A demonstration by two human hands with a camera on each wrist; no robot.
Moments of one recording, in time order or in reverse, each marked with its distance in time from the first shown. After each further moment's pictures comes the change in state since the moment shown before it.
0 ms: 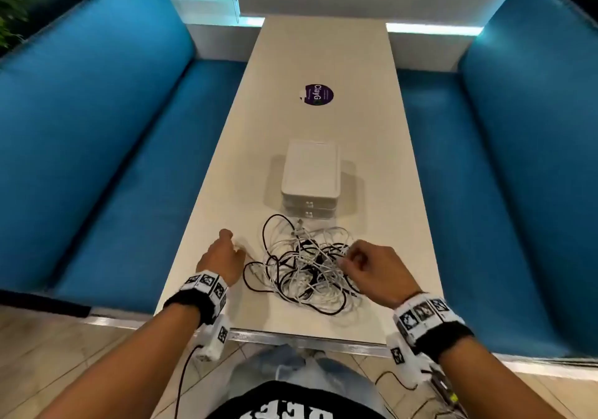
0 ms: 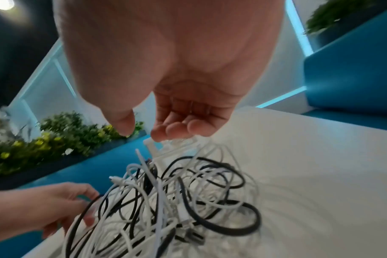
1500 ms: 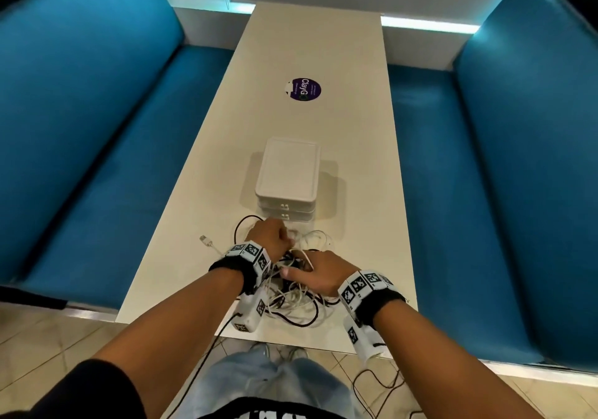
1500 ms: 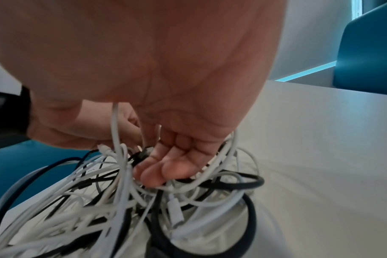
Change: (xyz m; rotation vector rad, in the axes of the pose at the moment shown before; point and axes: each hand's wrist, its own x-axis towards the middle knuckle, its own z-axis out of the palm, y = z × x) left_hand 0.014 0.136 0.044 0.006 -0.111 0.285; right_hand 0.048 -0.001 0.023 -0.049 -0.527 -0.055
